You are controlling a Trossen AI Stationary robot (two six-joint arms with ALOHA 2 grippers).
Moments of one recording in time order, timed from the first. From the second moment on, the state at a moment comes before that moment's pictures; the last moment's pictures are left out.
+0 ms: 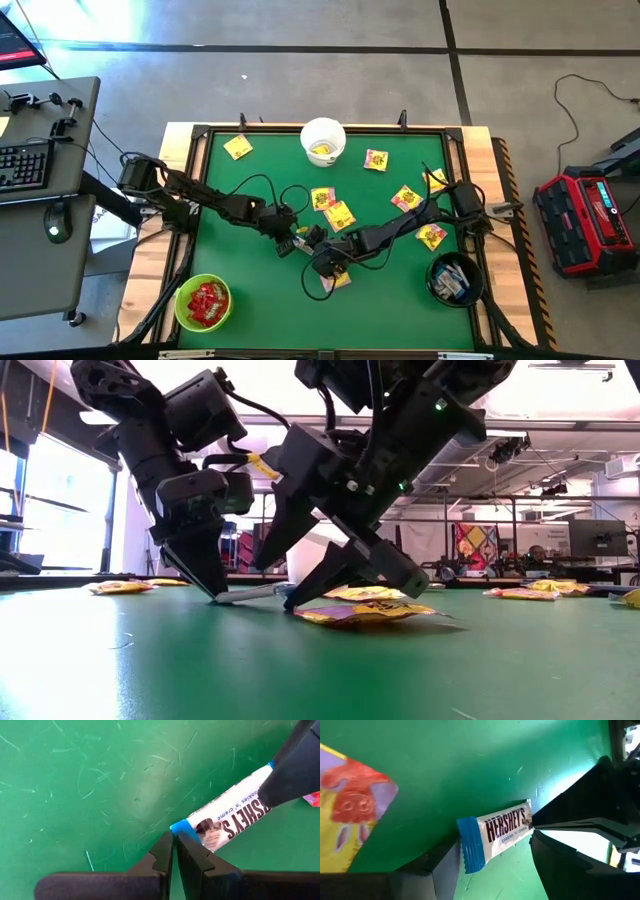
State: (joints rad) left arm -0.10 1.64 0.68 -0.08 -0.01 -0.57; right arm 0.26 2.09 1.27 -0.05 0.33 -0.87
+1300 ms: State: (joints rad) left arm -0.09 1.54 0.69 -0.10 -0.13 -0.39; right arm 0.30 1.99 1.27 -0.16 0.56 -0.66
